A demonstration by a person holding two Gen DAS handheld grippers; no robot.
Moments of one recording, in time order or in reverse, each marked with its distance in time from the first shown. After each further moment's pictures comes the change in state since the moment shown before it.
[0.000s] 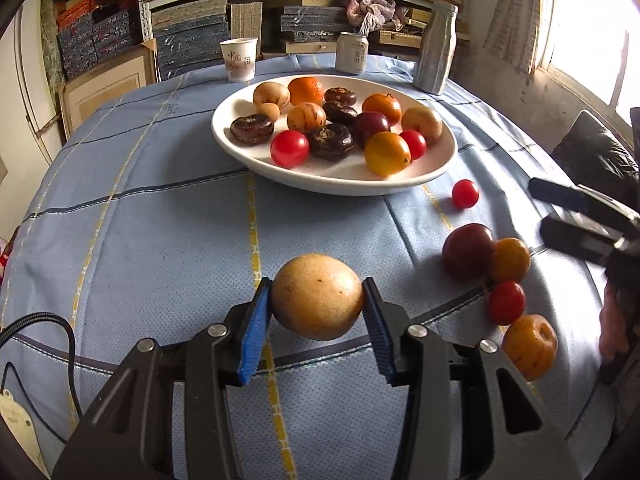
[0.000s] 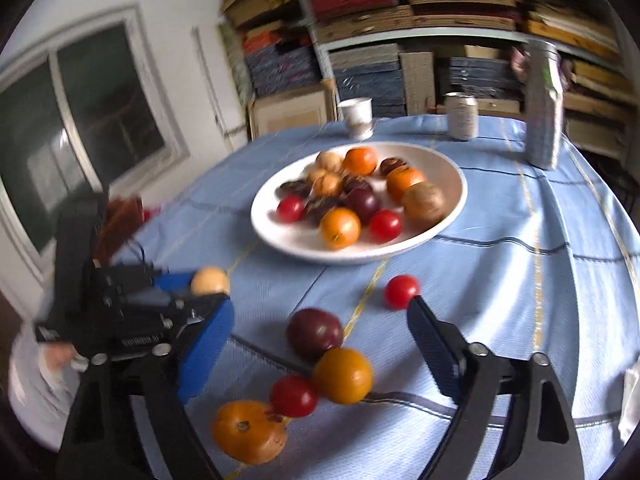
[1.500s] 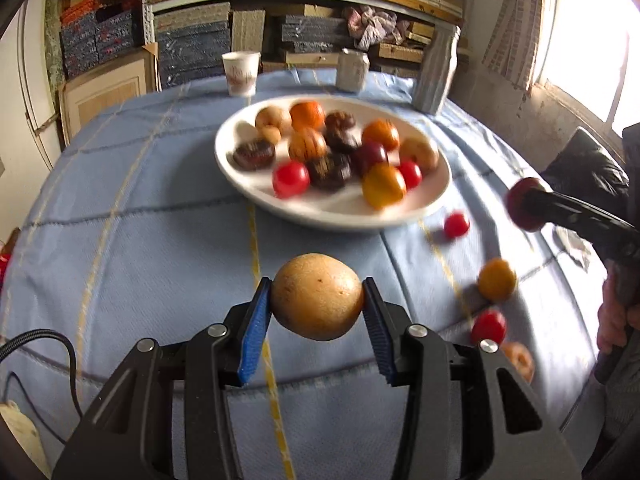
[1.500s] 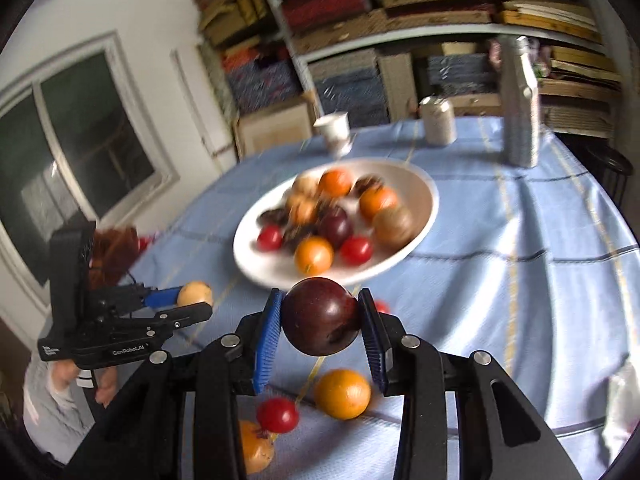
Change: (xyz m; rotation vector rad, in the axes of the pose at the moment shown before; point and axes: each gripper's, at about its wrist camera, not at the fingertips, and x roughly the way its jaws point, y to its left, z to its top) left arm -0.013 0.006 0.026 -0.032 -0.040 -0.020; right arm -0.026 -0.037 0.028 0.129 -0.063 0.005
